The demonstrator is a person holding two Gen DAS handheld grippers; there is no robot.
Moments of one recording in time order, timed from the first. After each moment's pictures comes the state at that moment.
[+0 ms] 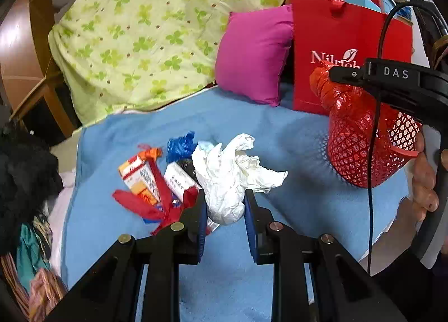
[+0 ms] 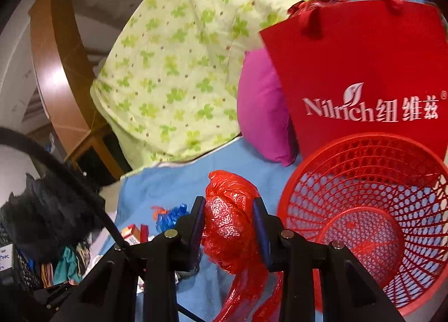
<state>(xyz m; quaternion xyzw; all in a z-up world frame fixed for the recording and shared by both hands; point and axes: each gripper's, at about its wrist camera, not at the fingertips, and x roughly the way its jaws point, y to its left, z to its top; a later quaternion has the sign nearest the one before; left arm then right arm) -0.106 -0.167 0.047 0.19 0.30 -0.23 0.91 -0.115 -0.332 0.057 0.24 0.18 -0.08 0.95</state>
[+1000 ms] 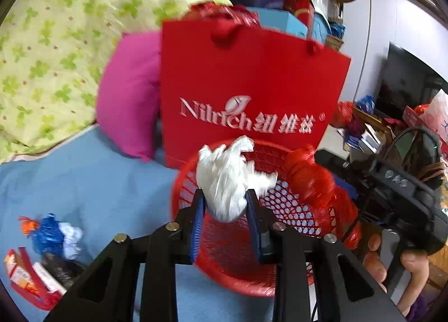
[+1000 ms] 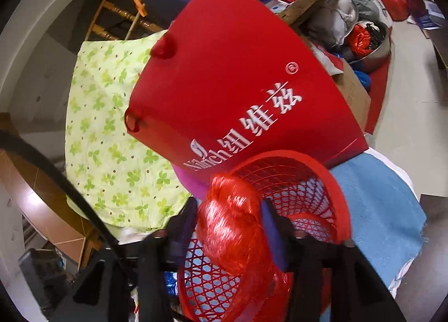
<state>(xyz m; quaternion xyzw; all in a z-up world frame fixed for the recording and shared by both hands) -0.080 -0.355 0.075 0.12 0.31 -0.46 0.83 -0.215 -0.494 0.030 0.46 0.08 -0.19 0.86</state>
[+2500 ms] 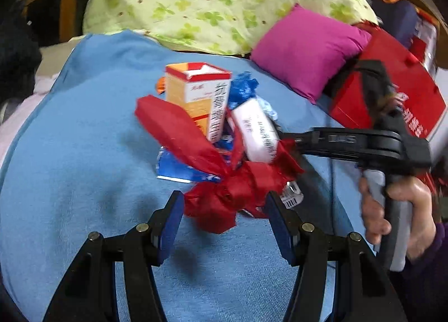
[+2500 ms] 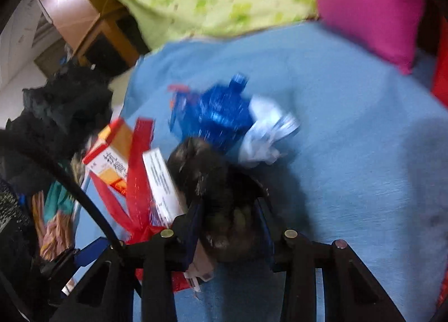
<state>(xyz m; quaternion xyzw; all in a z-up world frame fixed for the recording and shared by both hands) -0.006 -0.041 -0.055 -0.01 0.39 -0.26 0.89 0.064 -0.239 -0.055 0.18 0.45 0.08 0.87</state>
